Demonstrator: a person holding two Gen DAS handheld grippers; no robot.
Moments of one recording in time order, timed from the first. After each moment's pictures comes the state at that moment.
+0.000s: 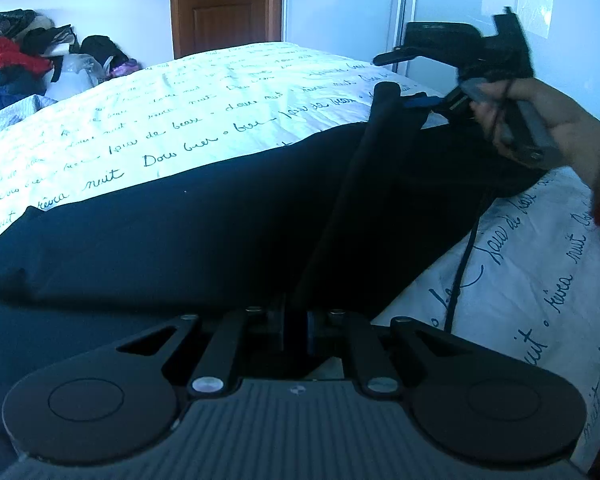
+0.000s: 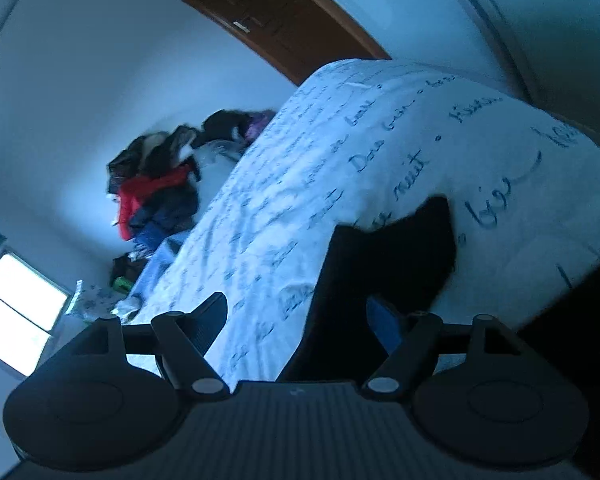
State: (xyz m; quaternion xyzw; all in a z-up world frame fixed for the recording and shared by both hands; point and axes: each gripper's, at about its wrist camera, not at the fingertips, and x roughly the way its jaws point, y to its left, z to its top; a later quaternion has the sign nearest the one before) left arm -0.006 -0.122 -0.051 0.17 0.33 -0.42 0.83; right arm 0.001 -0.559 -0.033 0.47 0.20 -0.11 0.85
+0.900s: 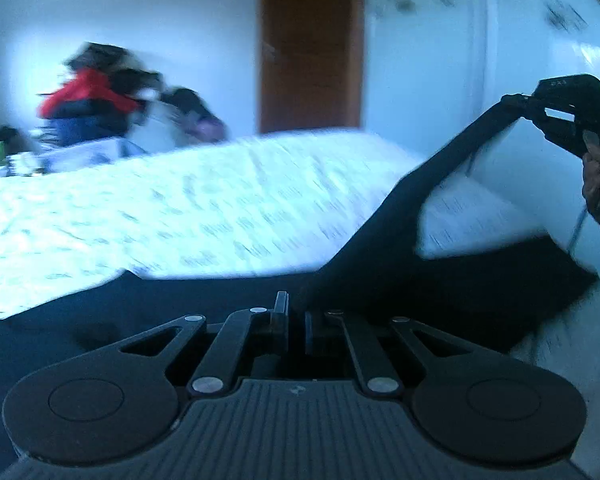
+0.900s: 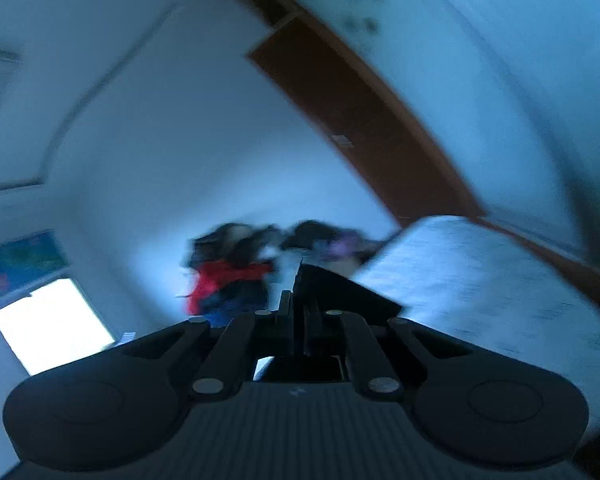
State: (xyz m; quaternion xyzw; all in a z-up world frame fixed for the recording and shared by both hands) left arm -0.001 -0.103 -0.008 0.10 0.25 -0.34 0.90; right arm -0.063 -0.547 0.057 0.37 0.01 -0.09 0.92
